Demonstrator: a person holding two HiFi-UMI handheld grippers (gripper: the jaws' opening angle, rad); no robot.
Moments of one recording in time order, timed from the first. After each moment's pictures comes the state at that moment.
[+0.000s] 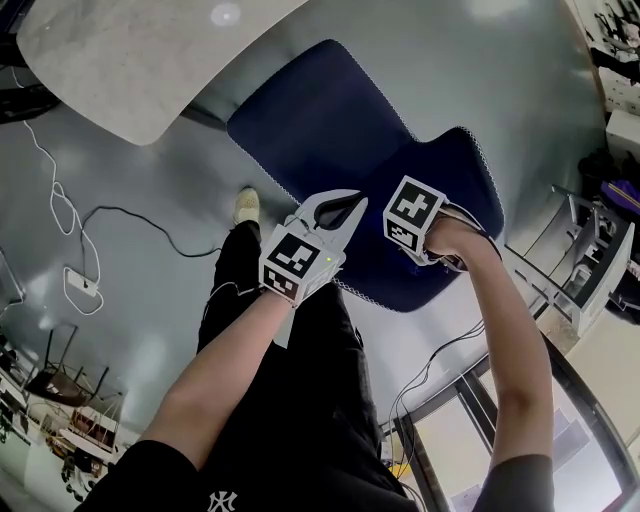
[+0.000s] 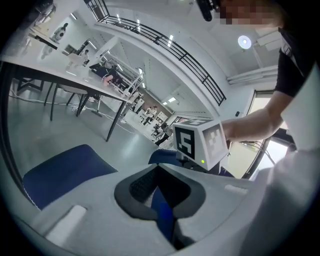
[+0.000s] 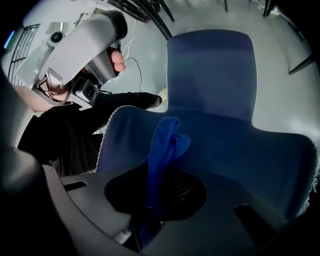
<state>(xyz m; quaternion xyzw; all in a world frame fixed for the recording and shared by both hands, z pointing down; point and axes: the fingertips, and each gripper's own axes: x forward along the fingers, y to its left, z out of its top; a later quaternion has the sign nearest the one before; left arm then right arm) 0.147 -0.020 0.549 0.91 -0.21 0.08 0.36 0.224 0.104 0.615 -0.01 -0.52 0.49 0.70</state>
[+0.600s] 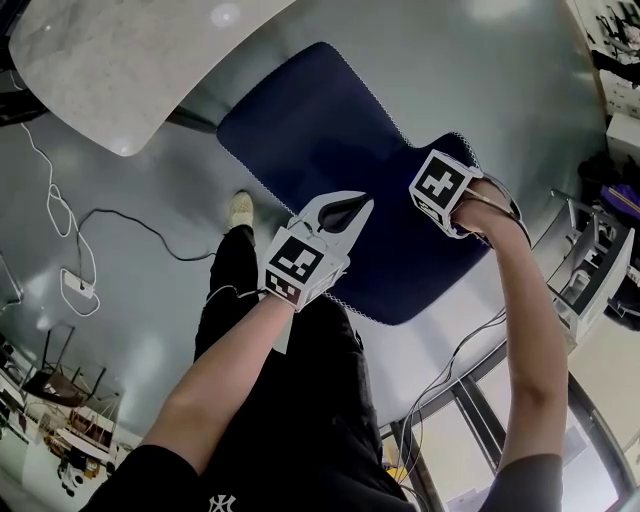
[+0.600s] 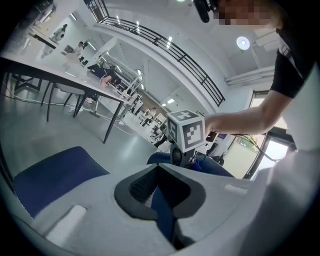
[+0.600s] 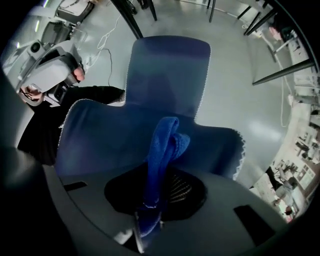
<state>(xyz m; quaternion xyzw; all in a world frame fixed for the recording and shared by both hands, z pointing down) 0.175 -0.030 0.547 0.91 -0.21 0.06 0.35 0.327 0.012 0.614 0.09 -0.49 0.37 0.79</state>
